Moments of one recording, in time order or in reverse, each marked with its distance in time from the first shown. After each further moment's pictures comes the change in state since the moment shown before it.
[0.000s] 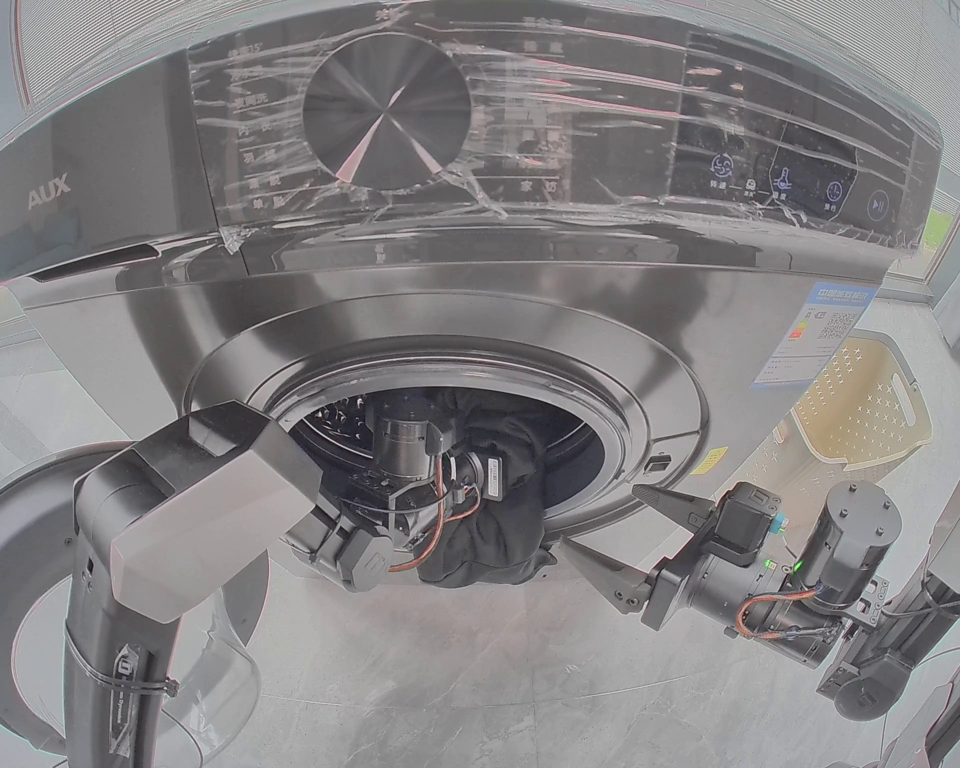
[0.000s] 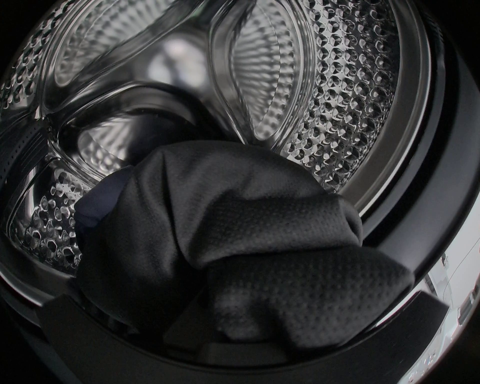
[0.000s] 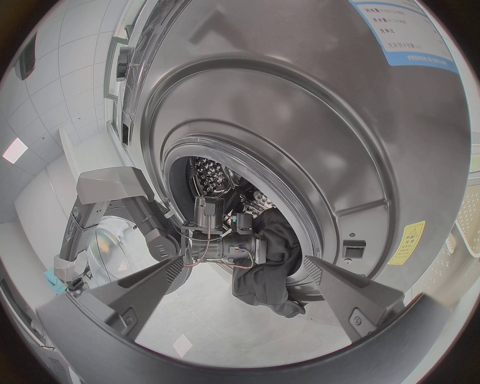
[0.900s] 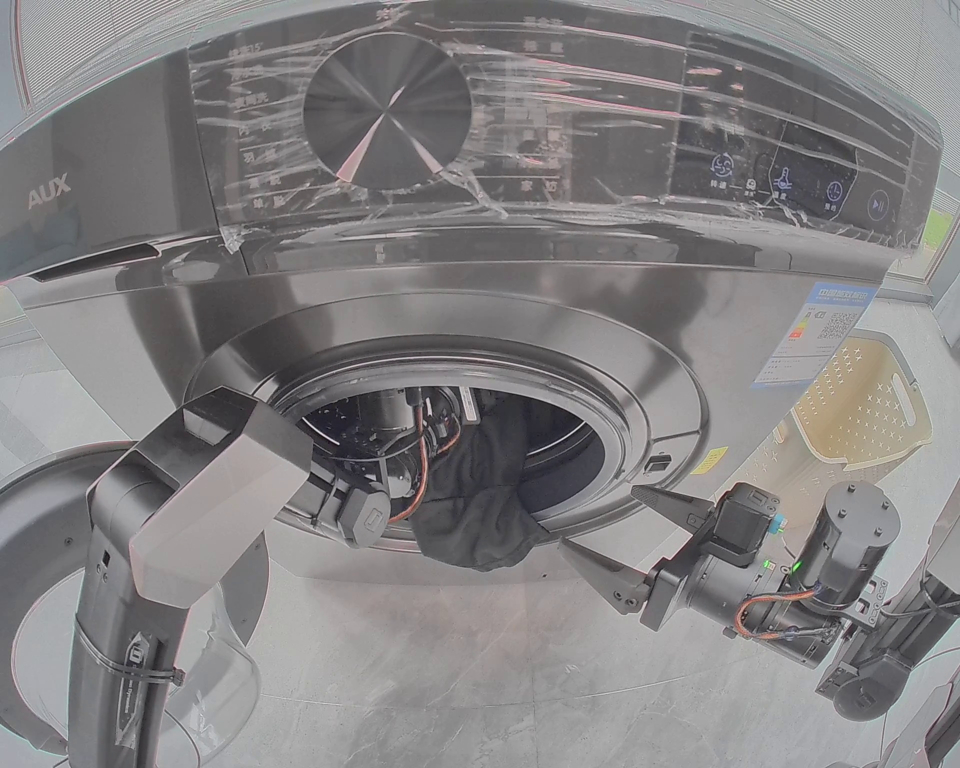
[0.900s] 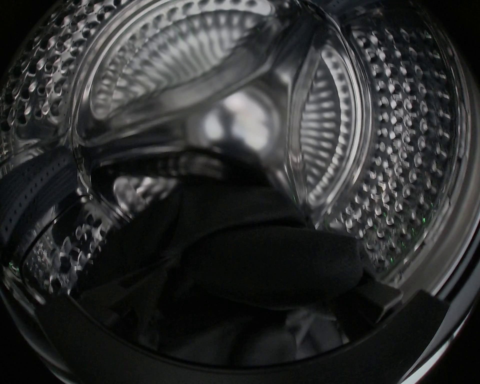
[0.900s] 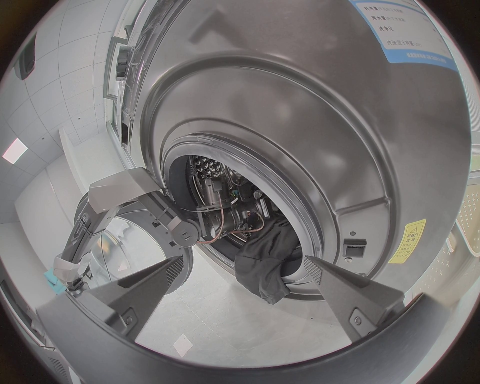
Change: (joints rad) left arm 0.064 0.066 -0.234 -0.053 0.166 -0.074; right arm 0.000 0.003 -0.001 0.000 0.000 0.001
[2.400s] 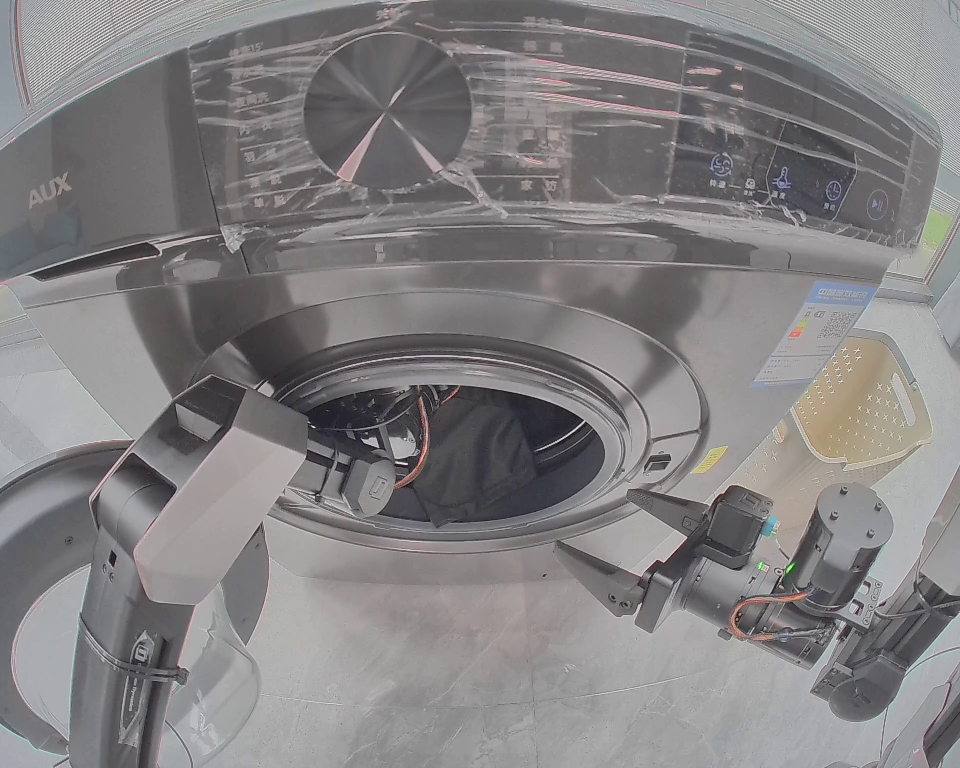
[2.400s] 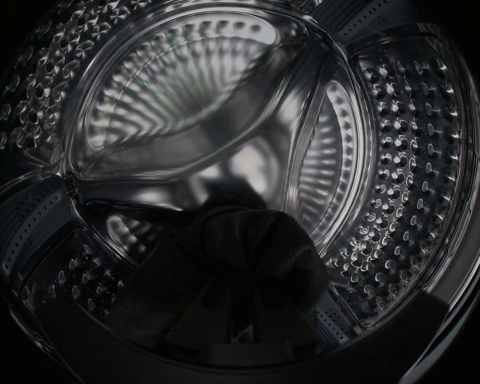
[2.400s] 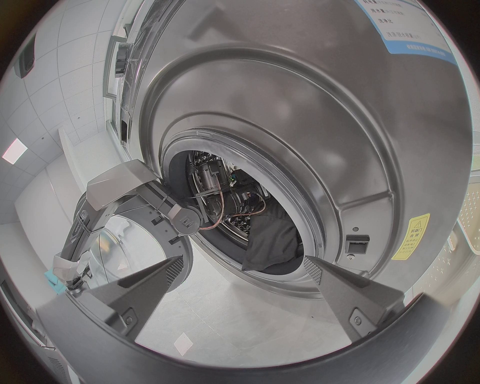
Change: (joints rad) left arm 0.011 0.019 -0.162 -0.030 0.022 -0.018; right arm 0.002 0.016 -0.005 0.000 0.000 0.001
